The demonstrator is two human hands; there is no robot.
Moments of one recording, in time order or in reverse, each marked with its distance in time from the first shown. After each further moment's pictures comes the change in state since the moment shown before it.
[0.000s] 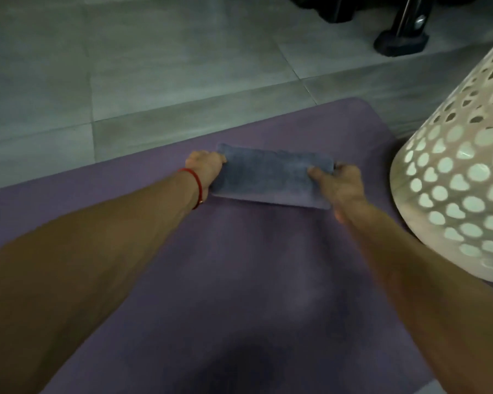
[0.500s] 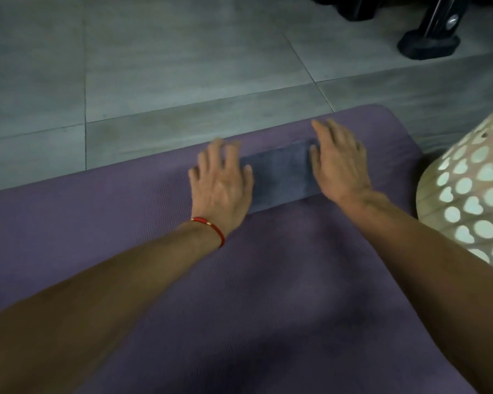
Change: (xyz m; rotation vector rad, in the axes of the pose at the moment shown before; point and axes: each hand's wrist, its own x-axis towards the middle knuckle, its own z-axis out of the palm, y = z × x) left_hand -0.013 -0.021 0.026 0.745 0.349 0.783; right_hand 0.080 -0.022 0.036 -0.803 0.051 -0.747
